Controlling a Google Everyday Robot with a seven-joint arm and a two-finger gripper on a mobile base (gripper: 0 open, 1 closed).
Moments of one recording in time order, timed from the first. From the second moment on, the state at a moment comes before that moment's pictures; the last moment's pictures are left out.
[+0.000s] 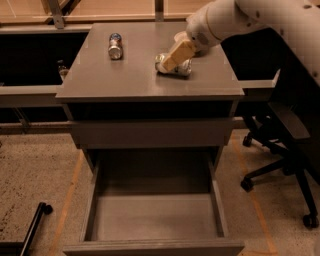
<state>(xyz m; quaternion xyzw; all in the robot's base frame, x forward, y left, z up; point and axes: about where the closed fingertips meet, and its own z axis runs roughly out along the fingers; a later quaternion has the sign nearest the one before) 0.714 -0.052 0.968 -0.52 0.72 0.08 0.45</state>
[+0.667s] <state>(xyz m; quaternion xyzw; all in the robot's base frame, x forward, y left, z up) 0.720 -0.048 0.973 -0.51 0.72 0.09 0.46</state>
